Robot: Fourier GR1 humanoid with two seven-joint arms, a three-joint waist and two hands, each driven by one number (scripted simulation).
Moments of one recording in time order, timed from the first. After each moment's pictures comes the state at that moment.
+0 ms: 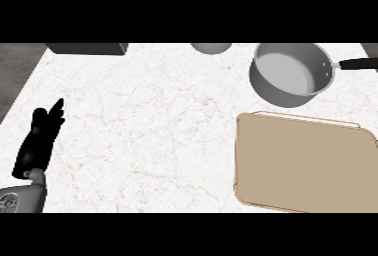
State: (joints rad) left arm -0.13 0.26 0.13 -1.46 -0.20 0.05 0.38; right arm -0.44 -0.98 -0.32 -0.60 0.73 0.05 -0.68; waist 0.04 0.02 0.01
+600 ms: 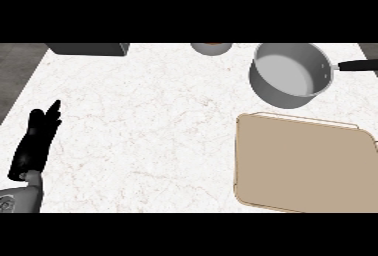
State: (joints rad) left arm -0.11 0.27 0.14 -1.47 -0.20 0.04 0.38; right arm -0.69 -1.10 -0.52 -0.44 0.52 0.15 -0.95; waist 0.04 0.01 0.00
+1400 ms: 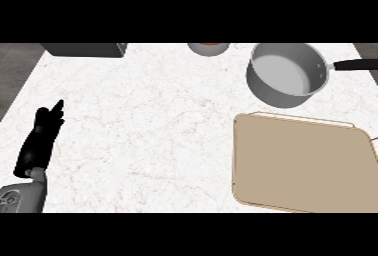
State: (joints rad) left arm -0.14 0.27 0.15 -1.41 -0.22 0.04 0.36; right arm -1.03 -1.00 -0.32 -0.46 0.62 0.33 -0.72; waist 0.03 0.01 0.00
